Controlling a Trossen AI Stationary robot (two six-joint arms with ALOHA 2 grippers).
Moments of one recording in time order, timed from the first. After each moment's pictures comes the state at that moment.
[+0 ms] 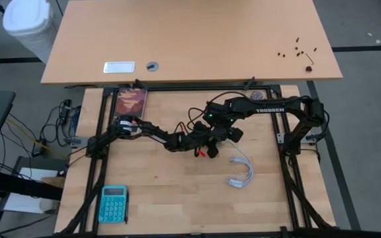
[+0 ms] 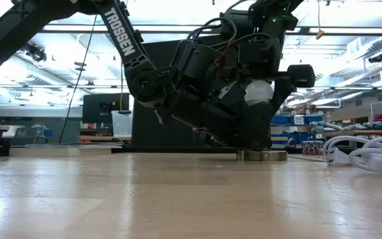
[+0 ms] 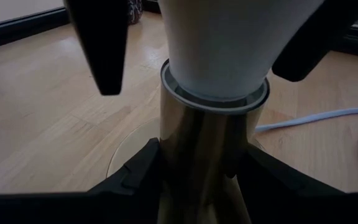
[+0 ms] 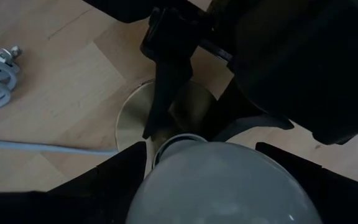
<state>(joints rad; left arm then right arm) 0.03 2.30 1.24 0.69 -0.36 -0.24 -0.22 1.68 1.25 -0.89 -0.07 -1.14</state>
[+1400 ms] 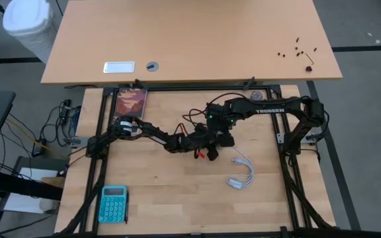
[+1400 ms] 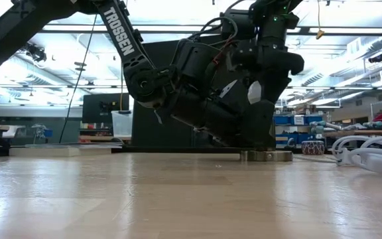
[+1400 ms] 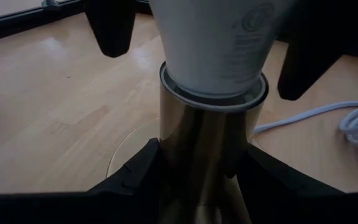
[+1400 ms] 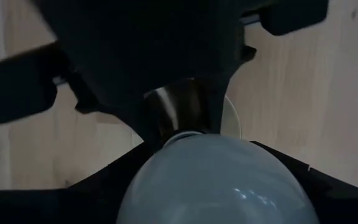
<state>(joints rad) 0.02 2.30 1.24 0.71 -0.33 -0.22 -0.21 1.68 1.25 -0.92 -0.08 -0.27</state>
